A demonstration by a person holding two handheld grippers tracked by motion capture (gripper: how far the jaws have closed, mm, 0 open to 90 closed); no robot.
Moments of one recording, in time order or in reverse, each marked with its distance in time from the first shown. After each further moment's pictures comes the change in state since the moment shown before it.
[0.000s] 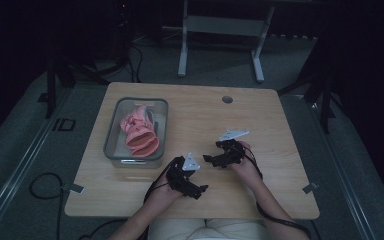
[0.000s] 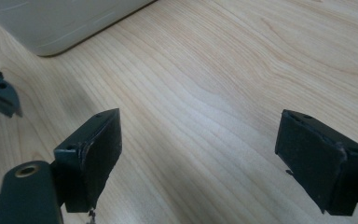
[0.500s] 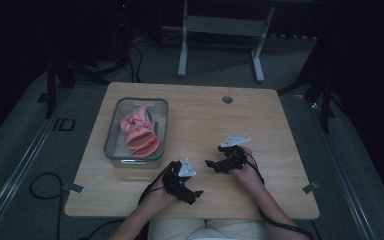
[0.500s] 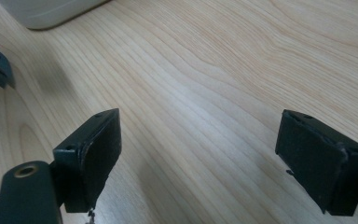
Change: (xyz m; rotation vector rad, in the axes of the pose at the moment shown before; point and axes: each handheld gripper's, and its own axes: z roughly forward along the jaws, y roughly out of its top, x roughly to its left) left arm 0.002 -0.020 0.002 0.021 -0.011 0.065; right arm 0.001 -0.022 0.002 -0.003 -0.016 -0.023
